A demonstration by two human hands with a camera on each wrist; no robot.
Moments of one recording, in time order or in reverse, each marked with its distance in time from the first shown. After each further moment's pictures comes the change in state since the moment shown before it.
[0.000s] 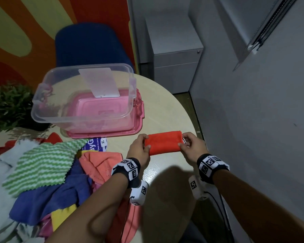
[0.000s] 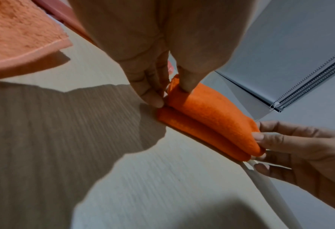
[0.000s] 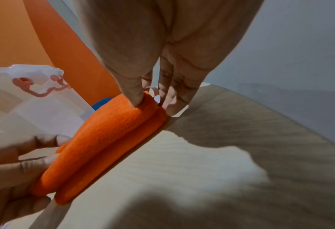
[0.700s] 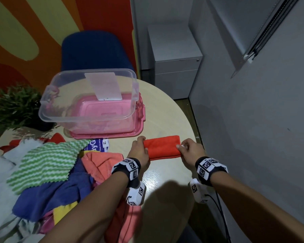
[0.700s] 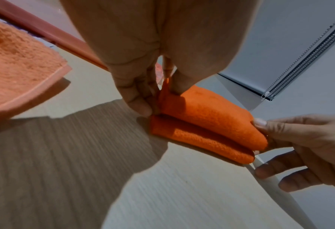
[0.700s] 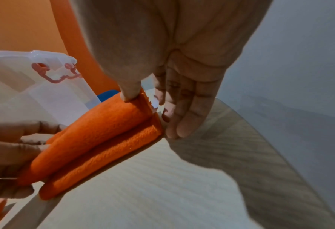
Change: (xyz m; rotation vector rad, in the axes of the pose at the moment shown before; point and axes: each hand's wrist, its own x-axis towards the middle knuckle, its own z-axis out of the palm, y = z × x) left_hand -0.004 0.002 -0.003 0.169 -0.022 -0.019; right_hand -0.001 0.003 0.000 -0.282 -0.061 0.067
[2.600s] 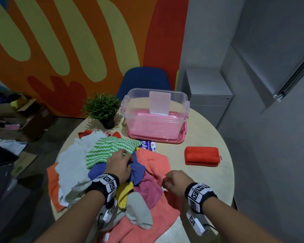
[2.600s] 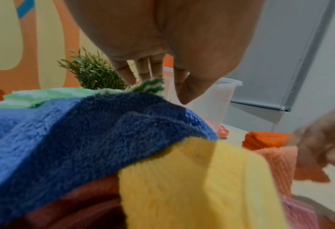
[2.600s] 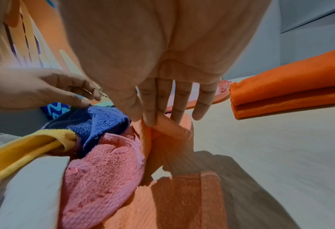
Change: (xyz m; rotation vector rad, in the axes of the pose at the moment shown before) left_hand -0.161 -0.183 -0.161 0.418 0.328 0.106; right_hand -0.159 -0.141 0.122 -0.423 -0.305 -0.579
